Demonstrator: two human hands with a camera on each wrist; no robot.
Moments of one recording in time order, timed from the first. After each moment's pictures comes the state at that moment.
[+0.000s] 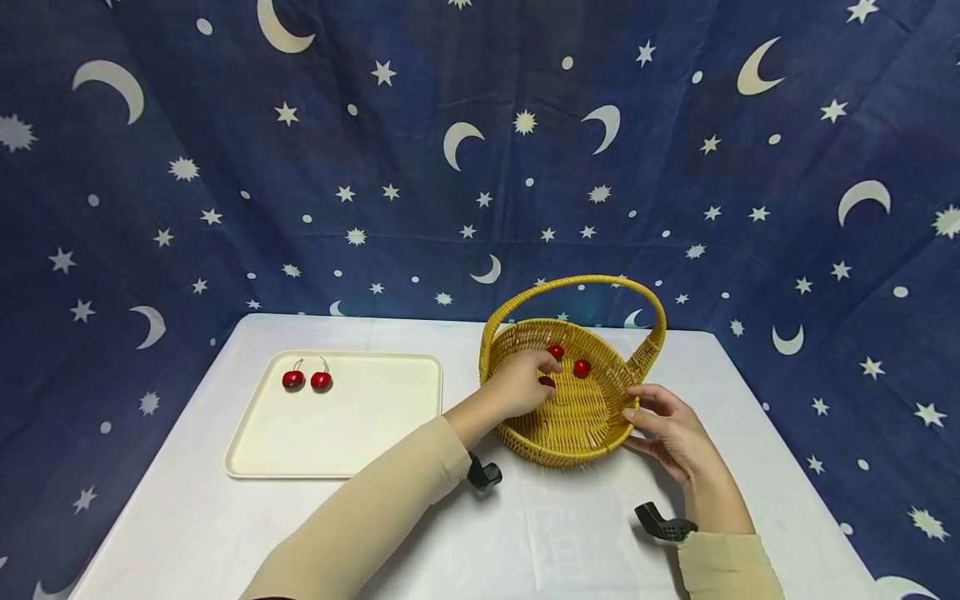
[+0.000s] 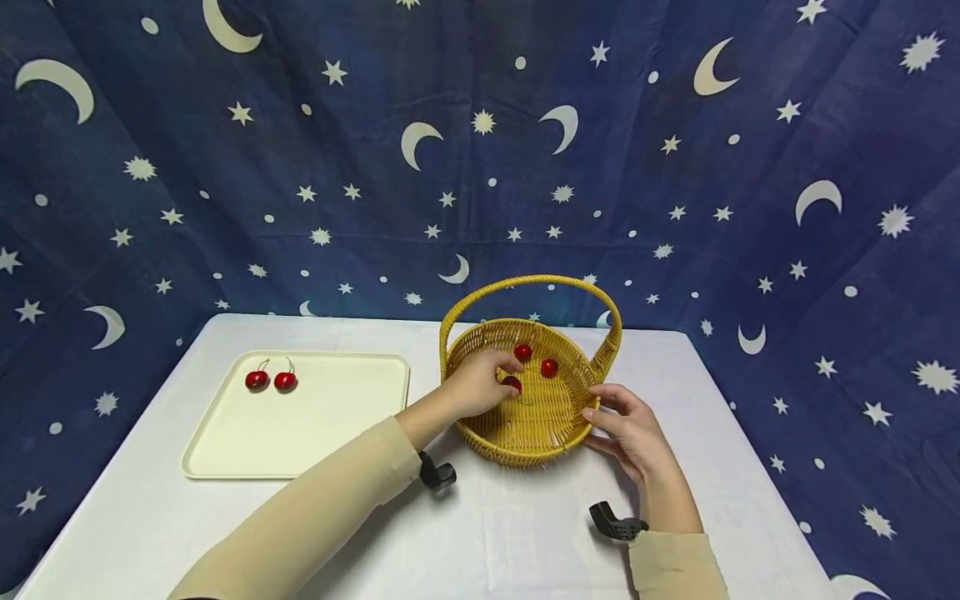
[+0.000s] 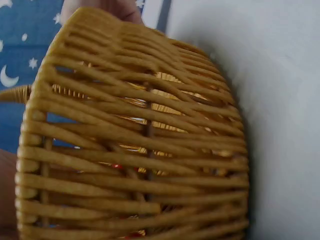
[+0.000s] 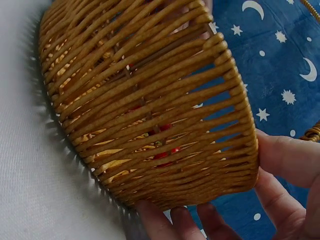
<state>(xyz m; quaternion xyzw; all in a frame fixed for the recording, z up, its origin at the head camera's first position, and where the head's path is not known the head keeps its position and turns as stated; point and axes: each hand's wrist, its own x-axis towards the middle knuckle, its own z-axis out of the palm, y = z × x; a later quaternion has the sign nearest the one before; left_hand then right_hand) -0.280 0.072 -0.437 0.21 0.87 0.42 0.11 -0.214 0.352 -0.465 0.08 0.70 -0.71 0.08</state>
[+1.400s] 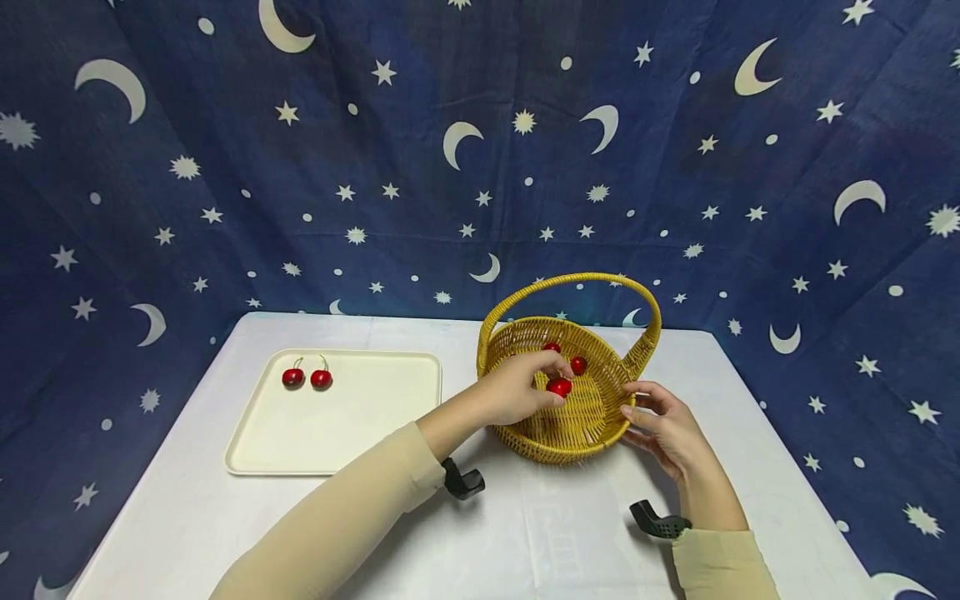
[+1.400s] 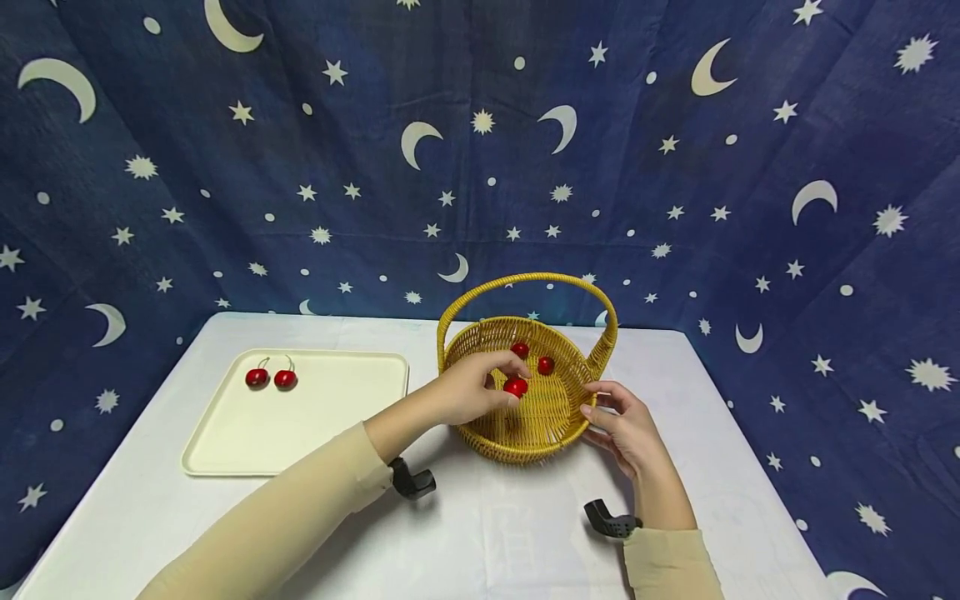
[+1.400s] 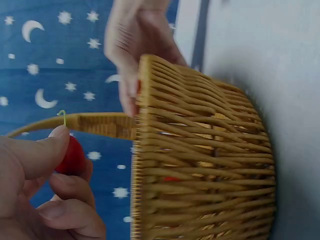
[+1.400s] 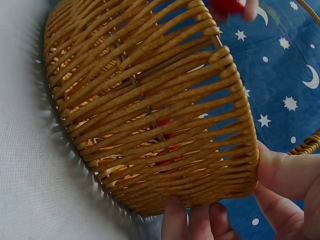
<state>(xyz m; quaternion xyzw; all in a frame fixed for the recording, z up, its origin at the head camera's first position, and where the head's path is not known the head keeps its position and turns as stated) -0.253 0.052 -0.406 0.30 0.84 0.44 0.10 -0.214 0.347 -0.462 0.09 0.74 -0.67 0.07</state>
